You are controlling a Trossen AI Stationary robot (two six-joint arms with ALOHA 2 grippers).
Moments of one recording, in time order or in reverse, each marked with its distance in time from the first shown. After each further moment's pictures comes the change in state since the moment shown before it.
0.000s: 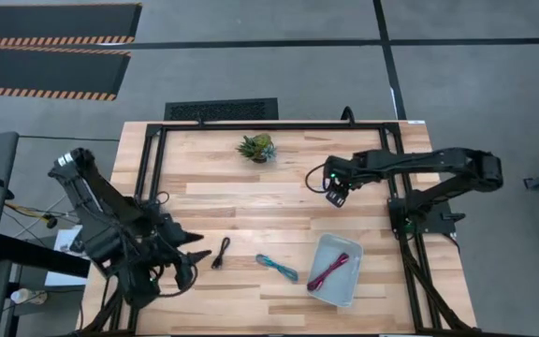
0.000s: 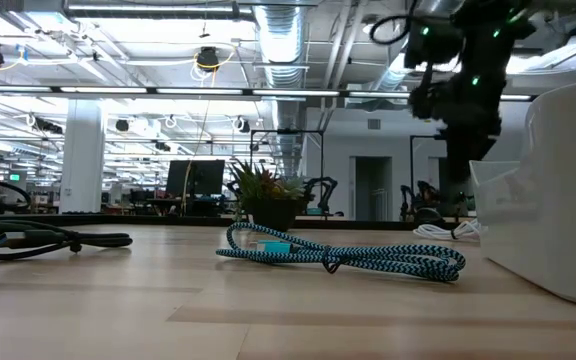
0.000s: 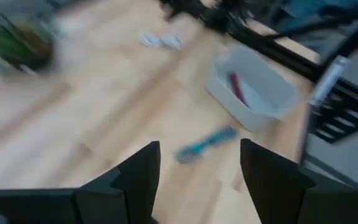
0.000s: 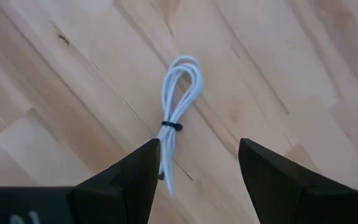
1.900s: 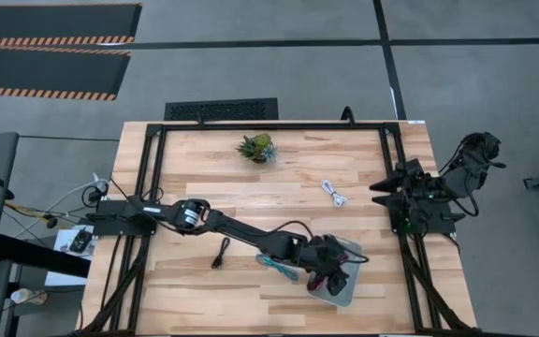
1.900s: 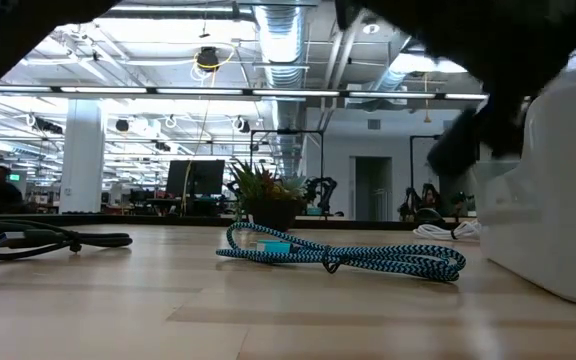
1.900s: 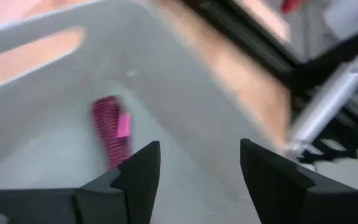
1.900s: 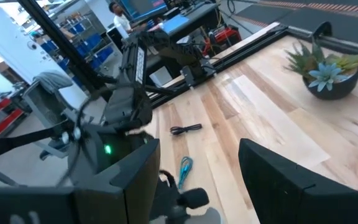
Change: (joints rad) left arm 0.608 1.192 0.862 0.841 0.803 0.579; right arm 0.951 -0.999 -0.144 0.205 0.499 0.308
